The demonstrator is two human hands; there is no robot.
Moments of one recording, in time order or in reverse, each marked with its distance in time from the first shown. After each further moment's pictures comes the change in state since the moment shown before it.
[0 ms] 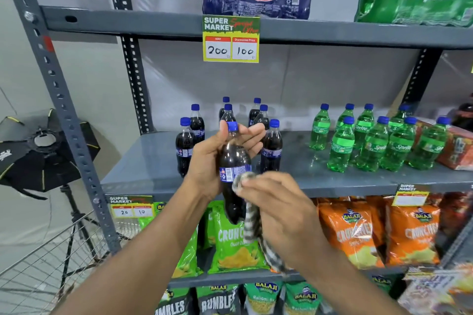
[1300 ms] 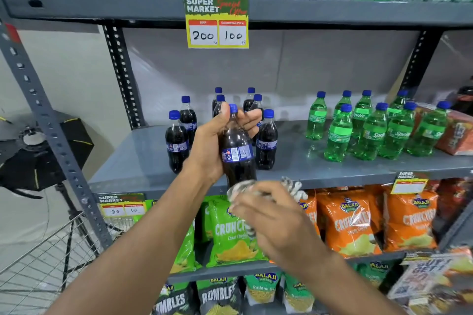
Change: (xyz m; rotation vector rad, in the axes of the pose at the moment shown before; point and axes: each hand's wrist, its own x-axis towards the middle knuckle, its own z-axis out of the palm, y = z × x) left_hand 0.027 -0.005 0.003 0.171 0.126 0.041; right_hand -0.022 0.012 0.008 -0.156 -0.157 -0.093
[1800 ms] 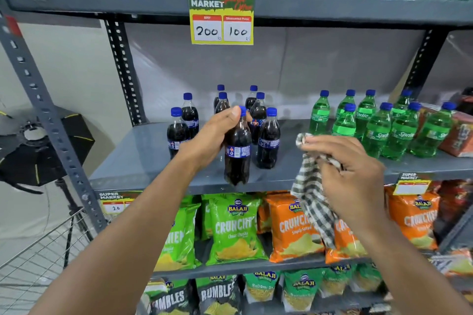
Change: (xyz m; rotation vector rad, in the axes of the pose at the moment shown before) left_hand 0.025 0.005 -0.038 0.689 -0.039 -0.060; right_hand 0.011 0.069 -0.051 0.091 0.340 0.453
